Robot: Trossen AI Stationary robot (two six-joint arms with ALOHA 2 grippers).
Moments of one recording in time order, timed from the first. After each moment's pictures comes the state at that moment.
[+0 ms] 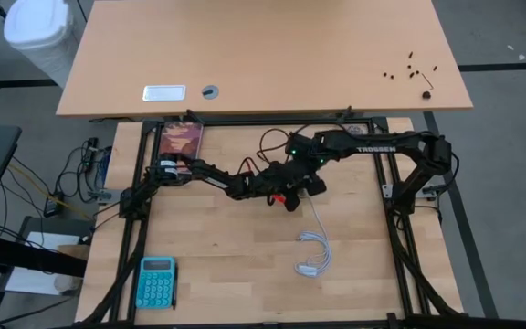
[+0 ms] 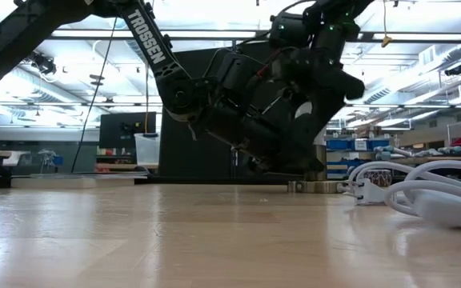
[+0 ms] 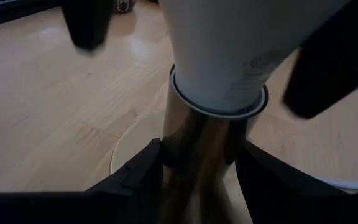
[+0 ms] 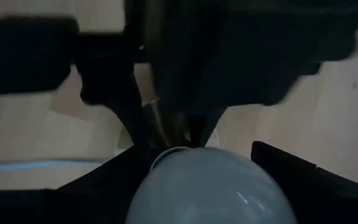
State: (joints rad) left arm 0.10 2.24 1.24 0.61 -0.19 -0.27; right arm -0.29 1.65 1.22 -0.81 -0.04 -0.59
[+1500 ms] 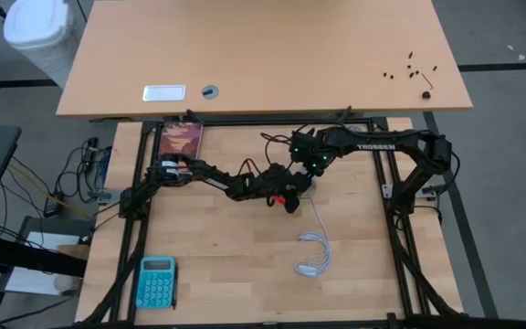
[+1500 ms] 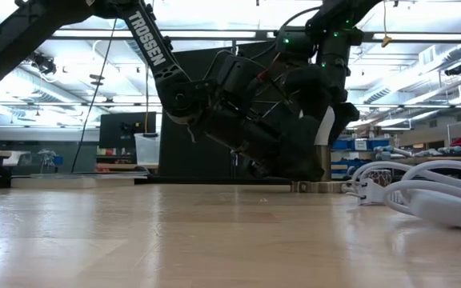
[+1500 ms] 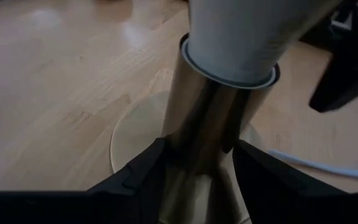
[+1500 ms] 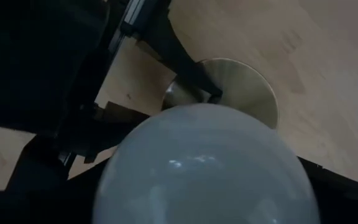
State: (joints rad) left arm 0.10 2.25 1.24 0.62 -0.18 -0.31; right arm -0.33 1.65 1.19 -0.90 -0.15 0.45
